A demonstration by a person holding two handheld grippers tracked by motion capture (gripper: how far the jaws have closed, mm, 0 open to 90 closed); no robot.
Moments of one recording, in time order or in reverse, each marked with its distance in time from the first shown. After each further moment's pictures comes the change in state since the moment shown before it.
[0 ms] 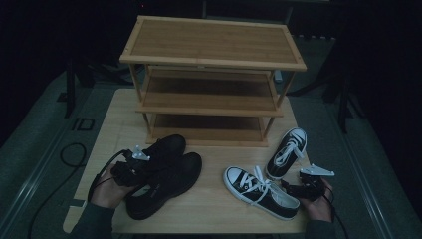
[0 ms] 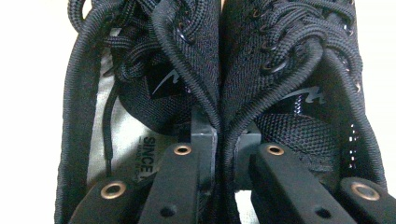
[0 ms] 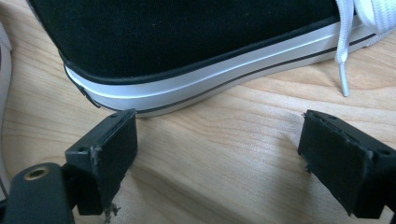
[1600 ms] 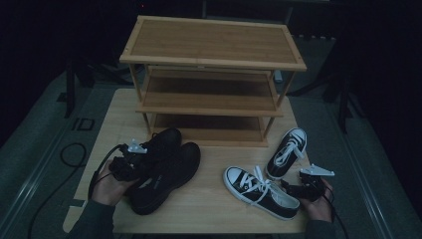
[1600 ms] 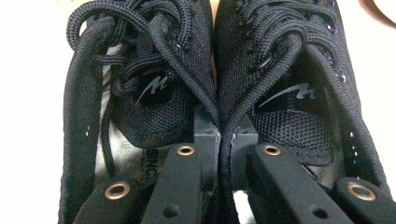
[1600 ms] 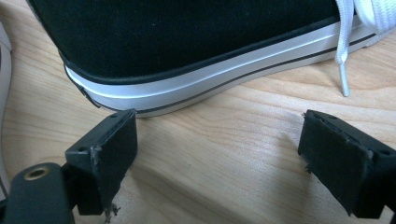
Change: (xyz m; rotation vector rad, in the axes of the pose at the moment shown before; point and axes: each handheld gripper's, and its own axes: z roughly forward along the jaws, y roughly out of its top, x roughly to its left) left arm 0.003 0.011 -0.012 -0.076 0.009 -0.070; right arm 0.000 0.000 0.000 0.000 0.000 0.000
